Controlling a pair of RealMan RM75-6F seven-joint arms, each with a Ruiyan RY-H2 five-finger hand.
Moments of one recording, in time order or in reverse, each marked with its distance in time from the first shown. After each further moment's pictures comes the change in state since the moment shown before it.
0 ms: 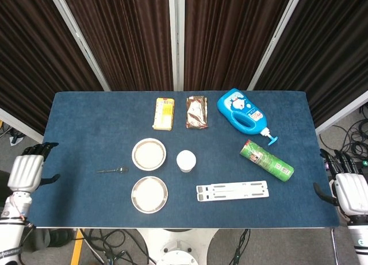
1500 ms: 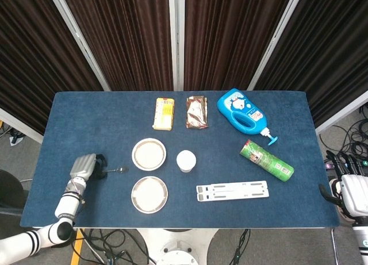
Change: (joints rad) left arm -0.280 -0.354 -0.010 0.229 -0.471 -0.395 0.056; right arm -0.009 0.004 -0.007 0.025 0.029 -0.011 0.023
